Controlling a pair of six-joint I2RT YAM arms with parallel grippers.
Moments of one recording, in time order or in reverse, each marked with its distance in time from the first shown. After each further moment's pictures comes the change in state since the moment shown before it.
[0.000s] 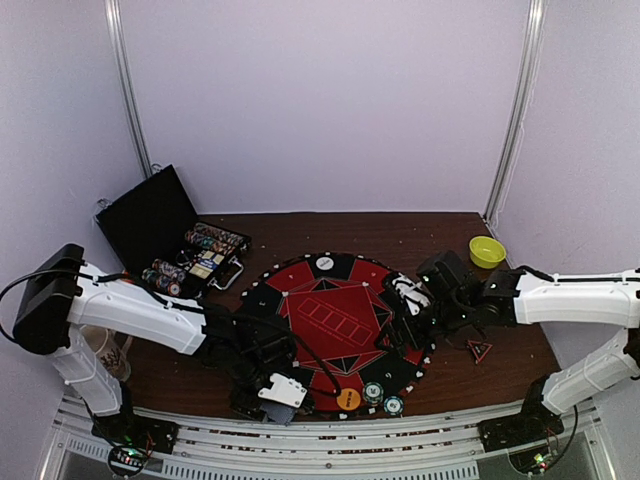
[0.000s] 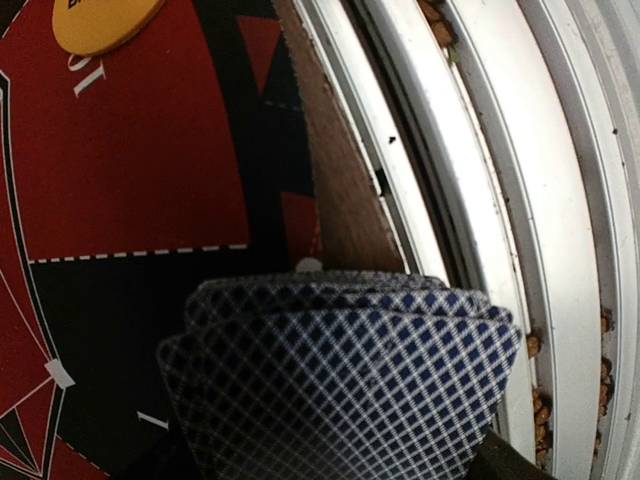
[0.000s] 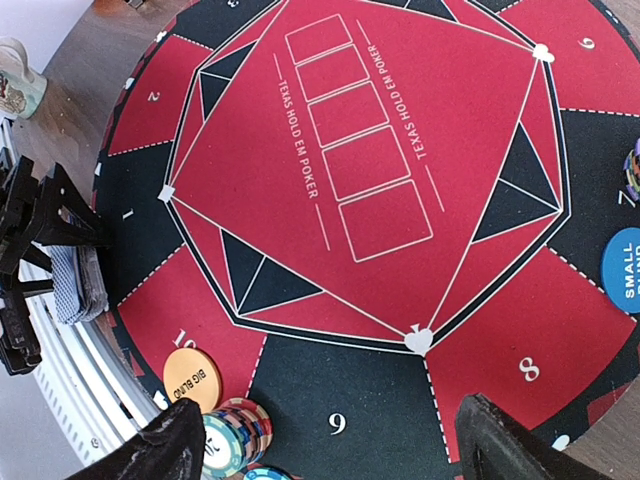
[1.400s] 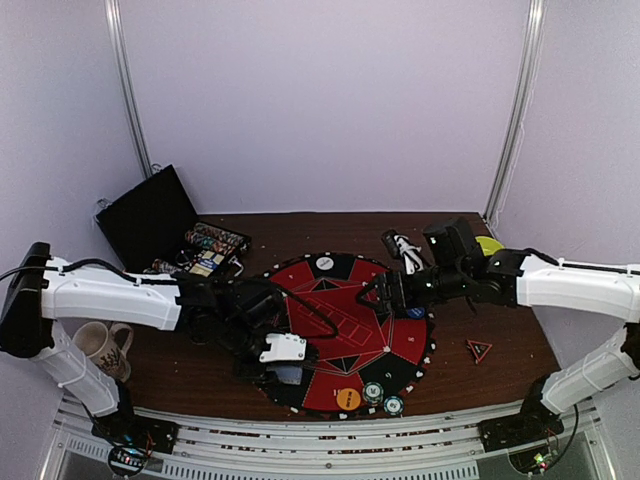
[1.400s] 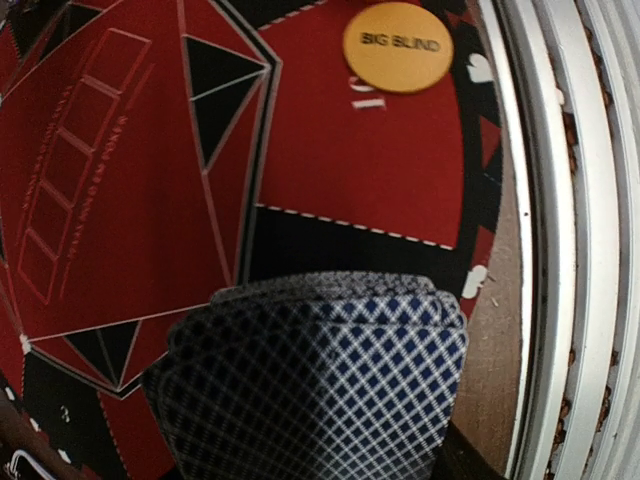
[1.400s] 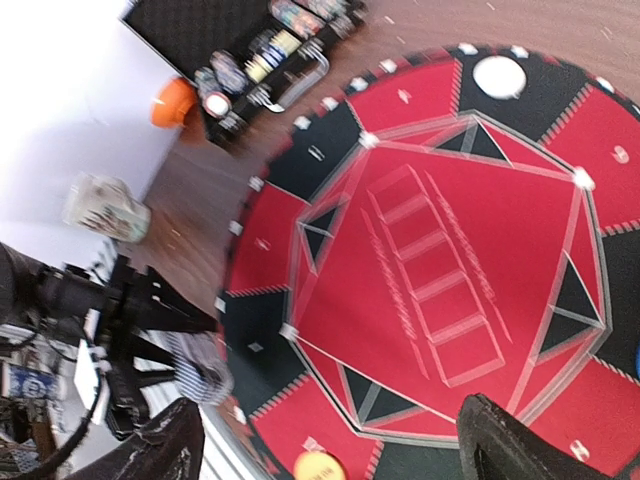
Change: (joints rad) left arm 0.082 -0.115 0.063 -0.013 -0.038 -0.169; right arm -0.071 0.010 0.110 0.144 -0.119 0.193
